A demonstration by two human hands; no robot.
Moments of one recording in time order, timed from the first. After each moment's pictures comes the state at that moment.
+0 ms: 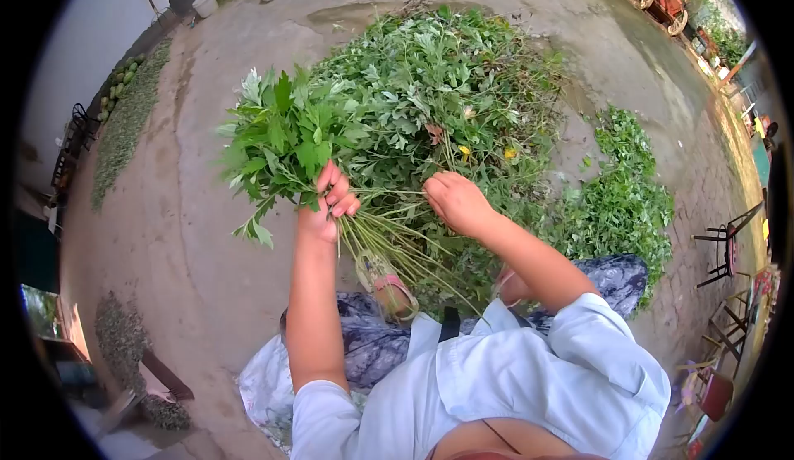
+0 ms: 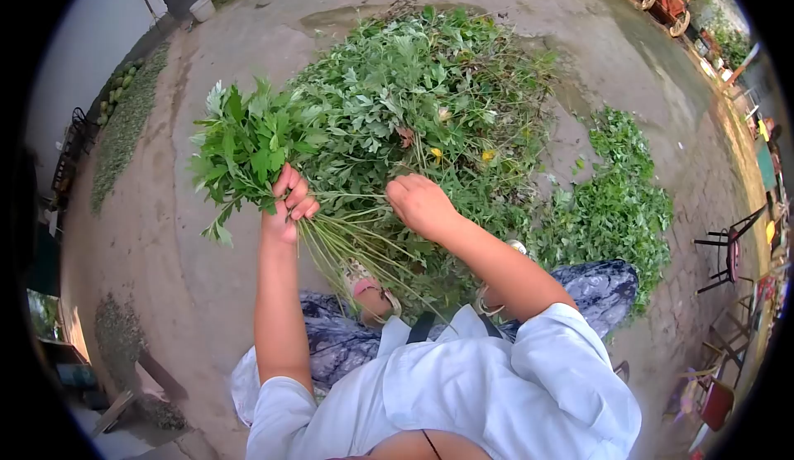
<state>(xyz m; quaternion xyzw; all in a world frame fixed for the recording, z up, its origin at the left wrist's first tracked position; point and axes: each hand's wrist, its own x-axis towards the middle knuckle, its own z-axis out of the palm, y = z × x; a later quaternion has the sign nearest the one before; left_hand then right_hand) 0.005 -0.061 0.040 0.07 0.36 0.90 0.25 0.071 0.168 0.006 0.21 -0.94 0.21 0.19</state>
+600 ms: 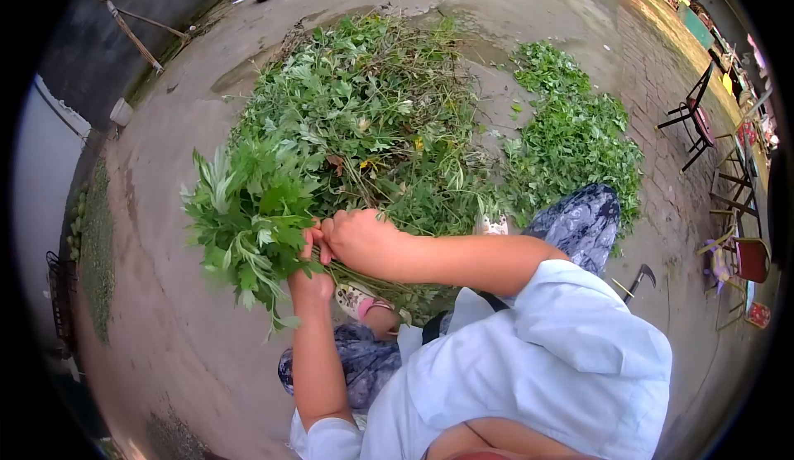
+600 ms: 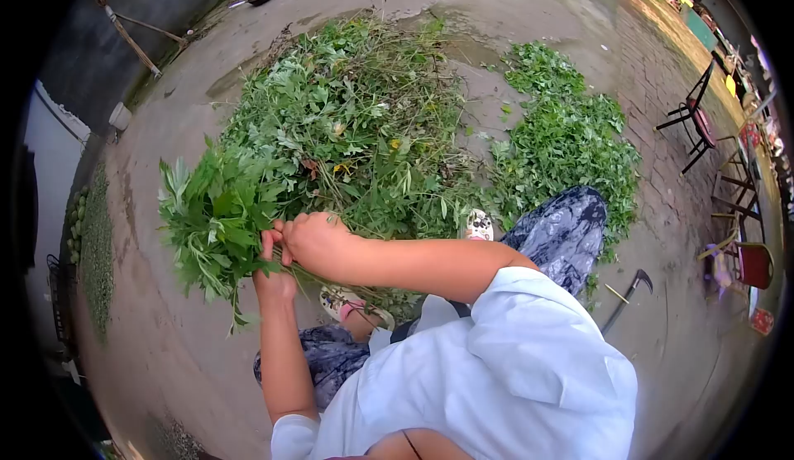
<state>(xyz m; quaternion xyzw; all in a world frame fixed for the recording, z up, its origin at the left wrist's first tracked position) 0.056 0.011 0.035 0.07 0.48 0.85 0.19 0.100 0.135 0.063 0.11 -0.98 0.06 0.17</state>
